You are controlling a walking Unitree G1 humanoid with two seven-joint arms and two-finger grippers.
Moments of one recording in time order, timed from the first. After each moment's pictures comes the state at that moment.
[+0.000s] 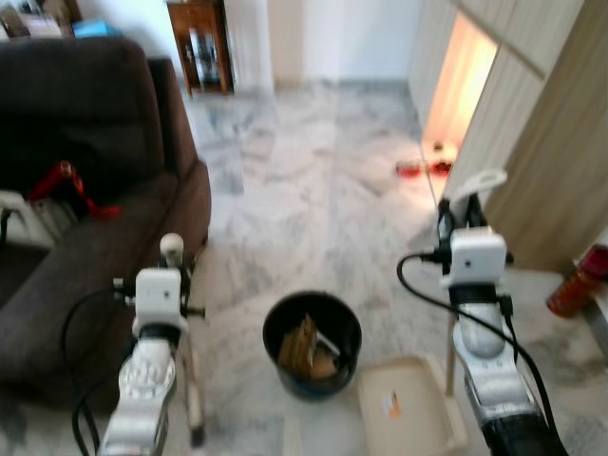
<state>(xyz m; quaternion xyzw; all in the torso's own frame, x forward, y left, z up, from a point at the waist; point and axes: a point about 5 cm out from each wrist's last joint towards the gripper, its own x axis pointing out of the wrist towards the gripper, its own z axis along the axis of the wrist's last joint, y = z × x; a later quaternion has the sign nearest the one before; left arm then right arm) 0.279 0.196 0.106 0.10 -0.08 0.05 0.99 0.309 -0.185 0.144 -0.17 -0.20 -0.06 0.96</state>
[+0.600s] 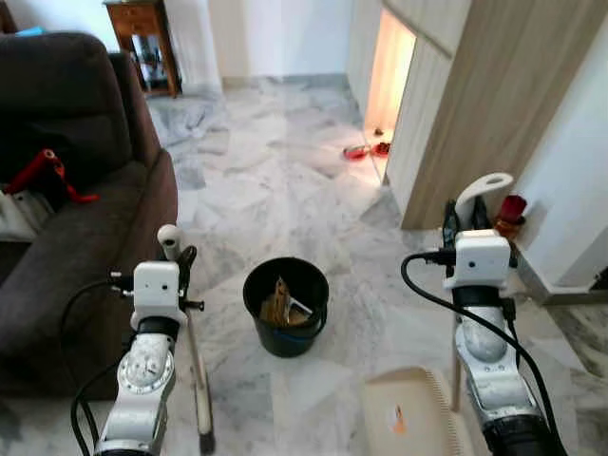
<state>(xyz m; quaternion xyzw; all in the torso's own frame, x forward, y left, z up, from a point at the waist) 0.284 0.195 0.112 0.09 -0.09 0.05 0.99 0.308 -0.192 0.141 -0.17 -0.19 -0.08 0.96</state>
